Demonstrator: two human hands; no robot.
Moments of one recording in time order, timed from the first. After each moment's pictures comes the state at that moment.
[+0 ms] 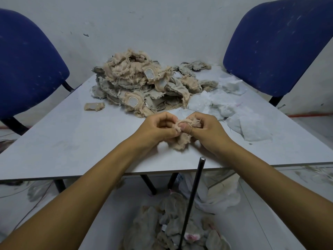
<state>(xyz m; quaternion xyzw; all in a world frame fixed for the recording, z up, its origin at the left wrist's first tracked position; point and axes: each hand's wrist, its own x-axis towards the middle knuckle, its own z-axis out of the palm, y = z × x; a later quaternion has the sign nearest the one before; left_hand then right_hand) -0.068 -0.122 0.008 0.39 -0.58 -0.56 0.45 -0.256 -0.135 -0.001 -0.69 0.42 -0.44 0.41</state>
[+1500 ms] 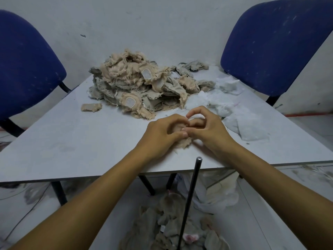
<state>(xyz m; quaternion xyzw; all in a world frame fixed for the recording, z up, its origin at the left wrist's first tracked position) -0.087 -0.116 0.002 0.48 -0.75 -0.23 0.38 -0.267 -0.136 -0.002 -0.65 0.38 -0.46 0.47</state>
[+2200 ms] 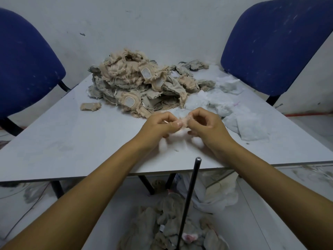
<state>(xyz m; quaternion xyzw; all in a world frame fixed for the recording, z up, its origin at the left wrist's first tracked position) -0.085 -0.121 0.012 0.46 -0.64 -0.43 0.45 -0.264 -0.138 -0.002 -0.65 0.40 -0.48 0.44</state>
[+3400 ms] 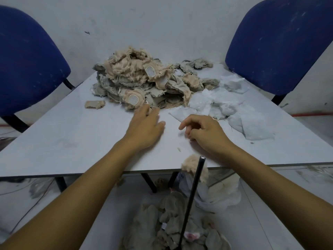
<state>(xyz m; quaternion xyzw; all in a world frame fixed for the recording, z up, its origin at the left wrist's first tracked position) -0.050 -0.143 -0.001 0.66 -0.72 -0.08 0.19 -0.255 -0.138 -0.011 -0.71 0.45 -0.39 0.38</state>
